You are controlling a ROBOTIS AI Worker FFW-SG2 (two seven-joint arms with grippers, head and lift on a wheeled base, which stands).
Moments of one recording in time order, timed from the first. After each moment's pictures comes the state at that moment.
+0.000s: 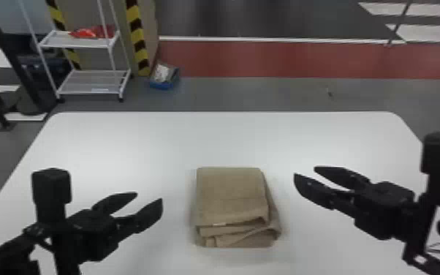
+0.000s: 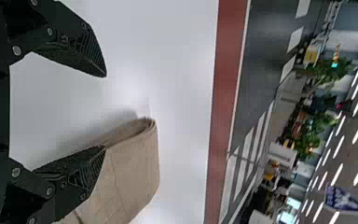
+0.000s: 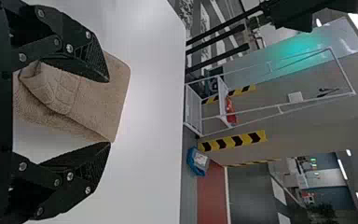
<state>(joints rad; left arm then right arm) 0.40 0.00 0.18 -2.30 0.04 0.87 -0.58 0.31 0.00 -0.21 -2.47 0.01 1.04 0.80</state>
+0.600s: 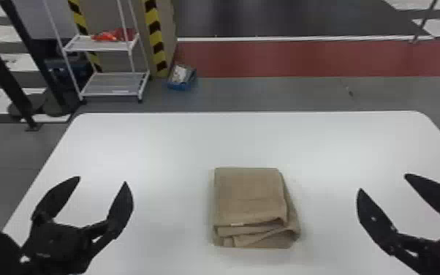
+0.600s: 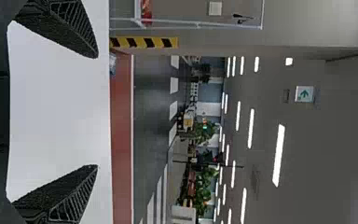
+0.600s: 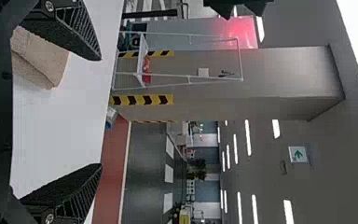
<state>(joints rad) 0.68 0.00 0.21 -2.22 0.15 -0.01 -0.29 0.67 0.00 -0.25 -2.24 -0.17 0.00 0.55</state>
